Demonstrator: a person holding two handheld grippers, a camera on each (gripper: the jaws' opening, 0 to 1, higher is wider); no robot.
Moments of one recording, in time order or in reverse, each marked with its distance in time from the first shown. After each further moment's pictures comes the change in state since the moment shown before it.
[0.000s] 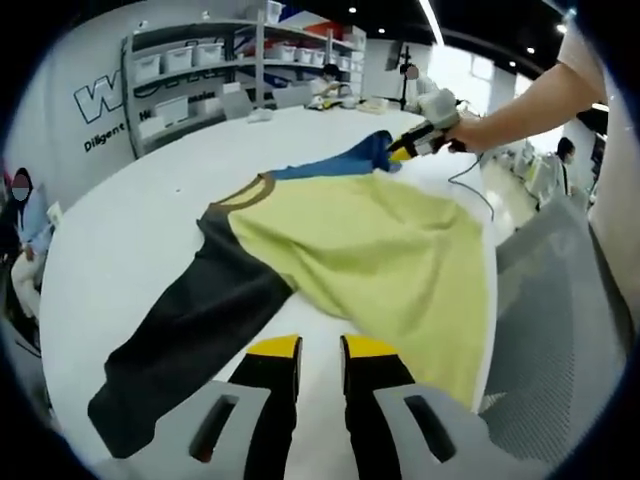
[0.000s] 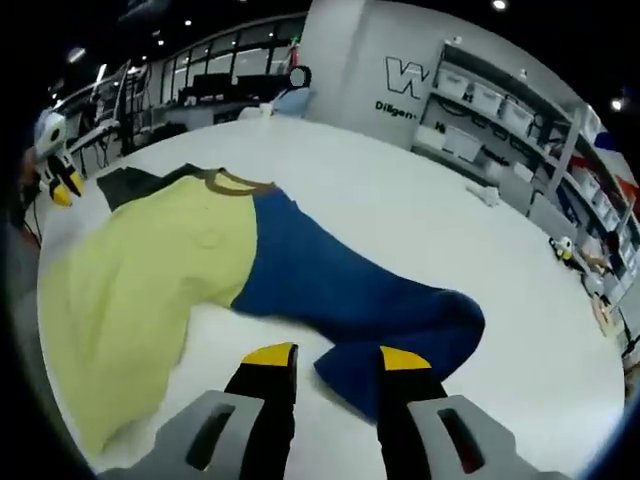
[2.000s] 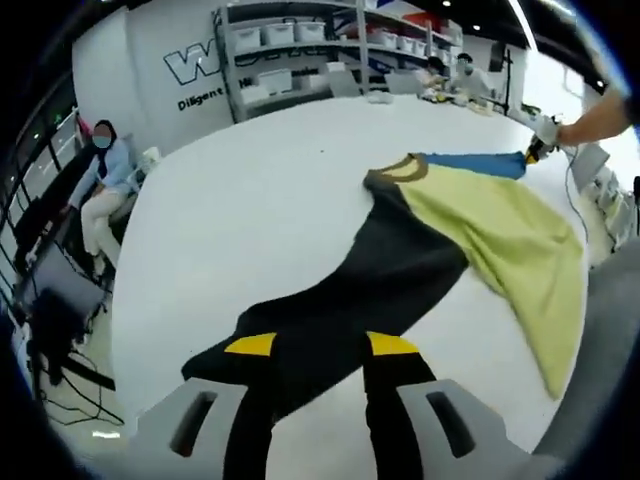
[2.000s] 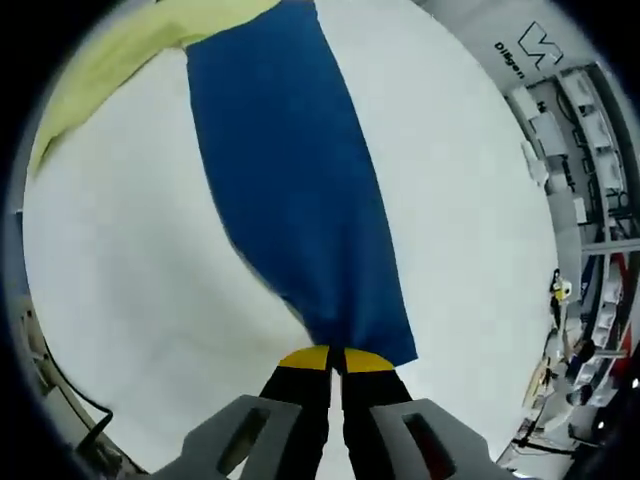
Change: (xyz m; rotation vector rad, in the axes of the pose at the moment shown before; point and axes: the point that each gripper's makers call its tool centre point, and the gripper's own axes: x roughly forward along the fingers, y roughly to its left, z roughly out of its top) left arm -0.060 0.169 -0.052 -0.242 0.078 0.453; right arm -0.046 -0.144 -0.105 -0.521 0.544 0.036
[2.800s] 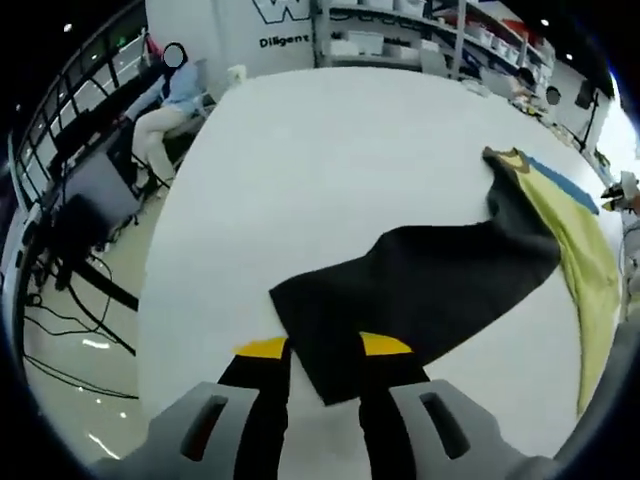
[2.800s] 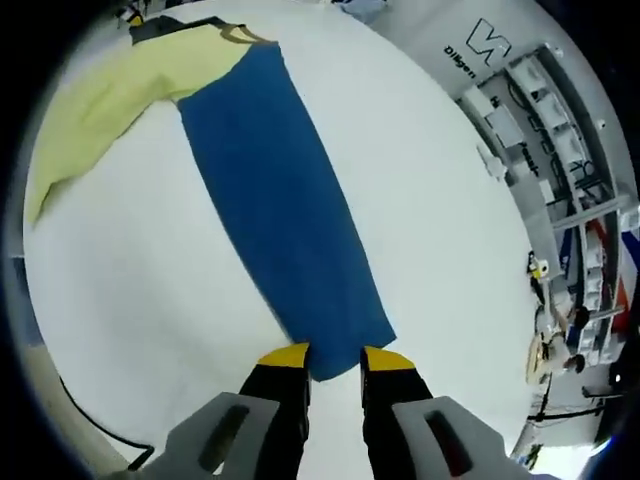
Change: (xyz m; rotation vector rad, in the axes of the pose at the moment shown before) left arm 0.012 0.063 -0.060 -0.269 0.155 0.137; right arm -0.041 0.009 0.025 0.149 -0.141 -0.121
